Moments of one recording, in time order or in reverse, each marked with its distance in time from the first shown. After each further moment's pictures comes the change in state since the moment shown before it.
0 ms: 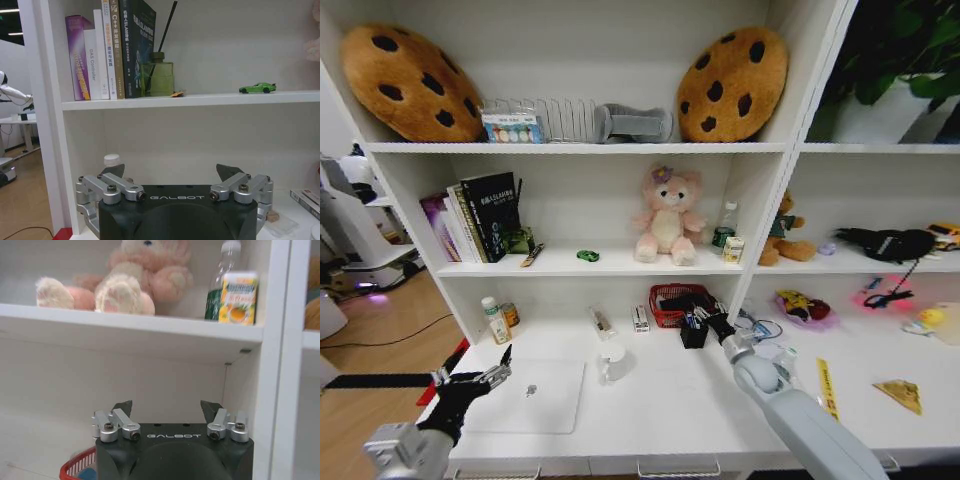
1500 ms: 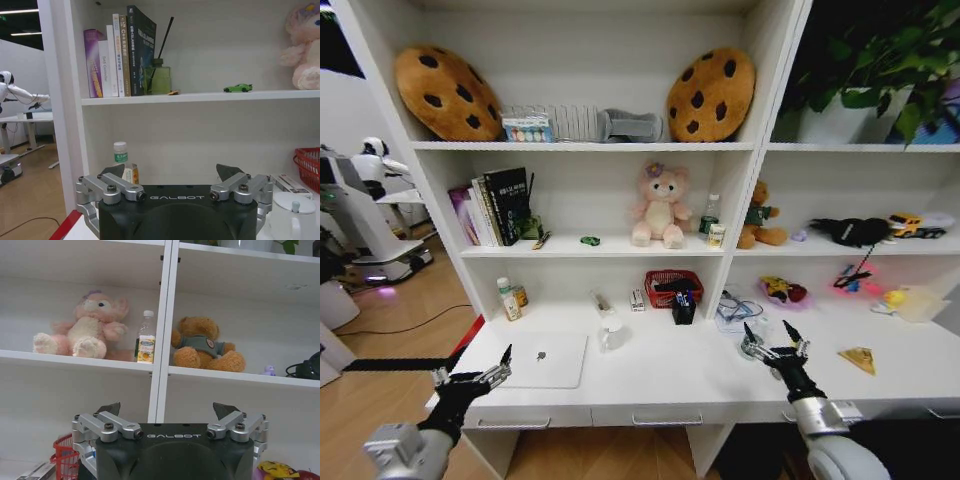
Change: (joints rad) left arm 0.000 0.000 0.000 0.000 0.000 0.000 0.000; right arm -0.584 0.127 0.471 0.307 -0.023 0.086 0.002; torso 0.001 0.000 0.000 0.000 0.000
